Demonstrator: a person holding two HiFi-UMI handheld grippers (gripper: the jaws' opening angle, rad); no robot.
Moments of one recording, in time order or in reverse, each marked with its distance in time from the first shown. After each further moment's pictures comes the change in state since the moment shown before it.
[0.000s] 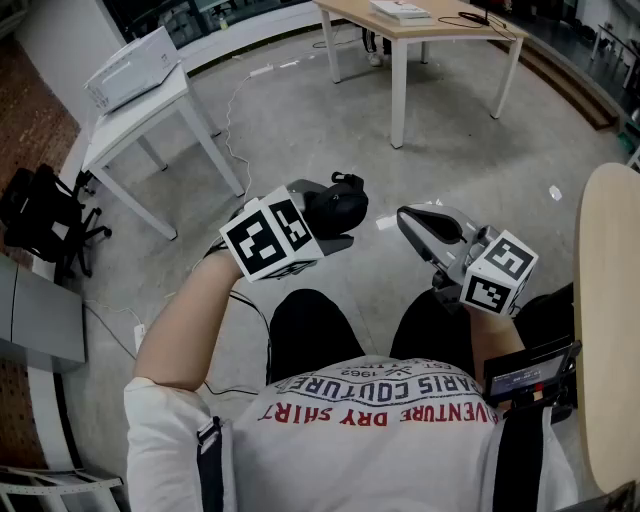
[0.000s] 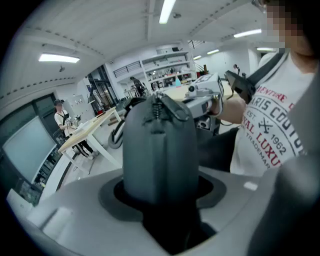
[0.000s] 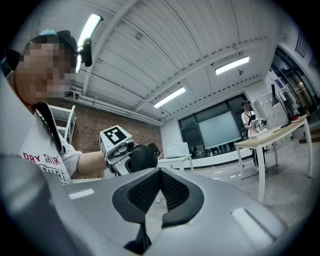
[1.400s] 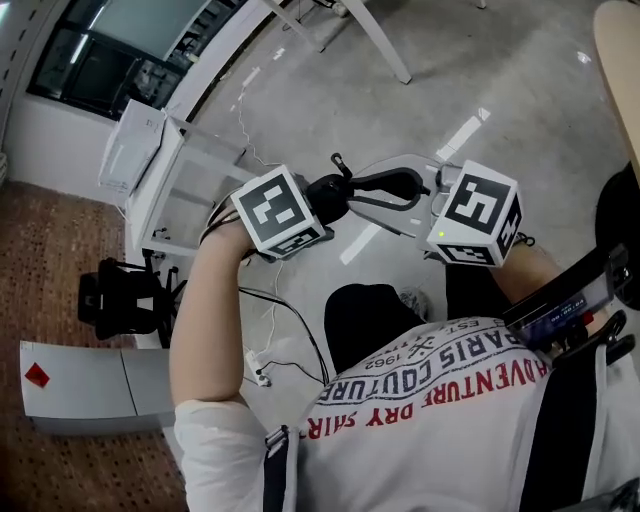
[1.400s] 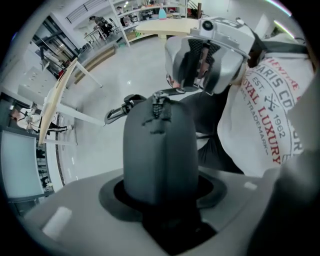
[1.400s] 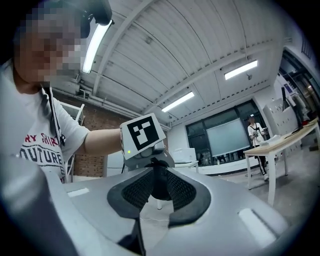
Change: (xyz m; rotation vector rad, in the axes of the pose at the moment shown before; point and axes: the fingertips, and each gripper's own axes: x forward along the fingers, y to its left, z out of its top) left arm 0.003 -0.008 -0.041 0.183 0.686 -0.237; right arm 0.013 0.034 0.013 -0.095 -0.056 0.058
